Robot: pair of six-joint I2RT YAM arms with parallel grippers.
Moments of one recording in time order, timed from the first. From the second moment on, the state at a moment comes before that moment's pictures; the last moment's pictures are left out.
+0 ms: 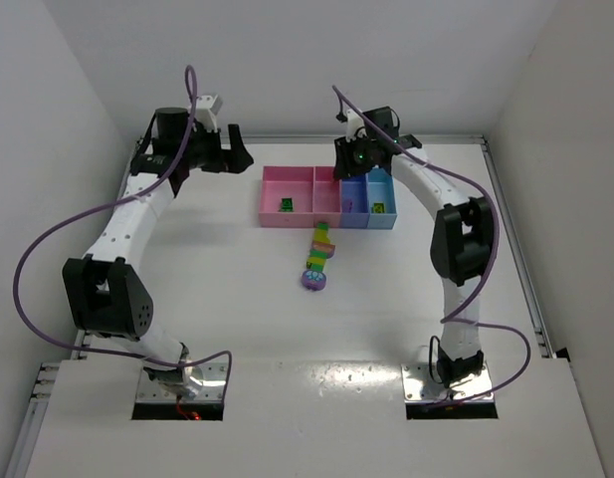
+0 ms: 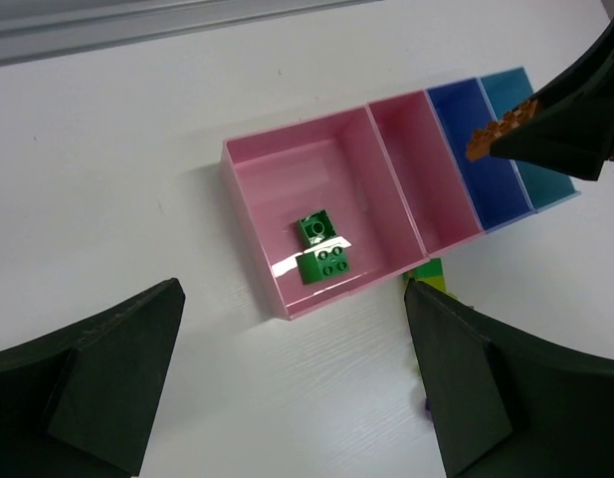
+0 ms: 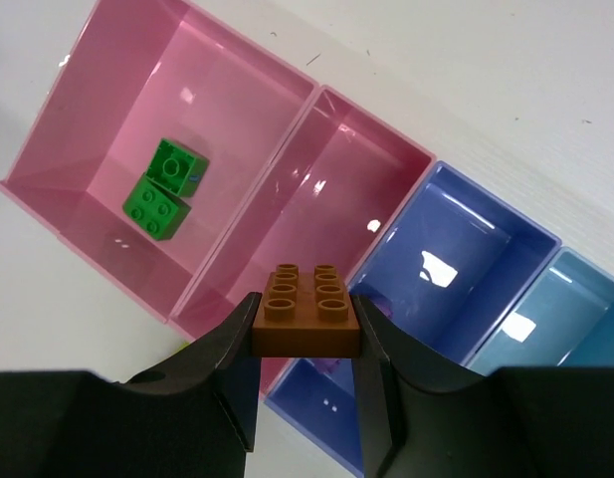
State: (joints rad) left arm -0.08 1.58 1.49 -0.39 0.38 -0.11; right arm 0.31 2.11 1.83 -0.47 -0.31 -0.06
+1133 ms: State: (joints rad) left arm -0.48 1.37 1.12 -0.53 0.36 0.14; right arm 0.37 2.19 1.88 -0.40 -0.20 -0.01
